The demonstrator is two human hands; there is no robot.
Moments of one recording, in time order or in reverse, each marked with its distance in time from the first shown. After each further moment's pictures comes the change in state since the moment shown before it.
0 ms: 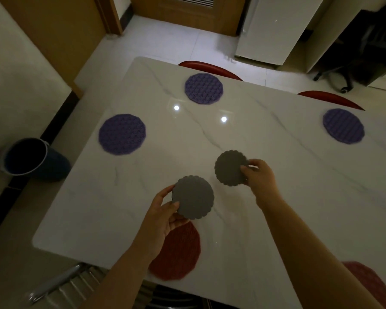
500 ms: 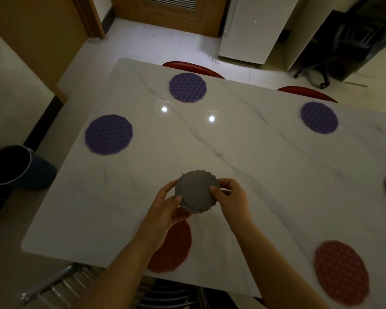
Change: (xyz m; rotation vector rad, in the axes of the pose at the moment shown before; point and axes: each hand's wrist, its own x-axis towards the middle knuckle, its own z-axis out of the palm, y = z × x) left_hand -0.002 -0.004 0.025 0.114 -0.122 0.032; right_hand -0.081 0.035 0.012 -0.066 -0.064 -0.162
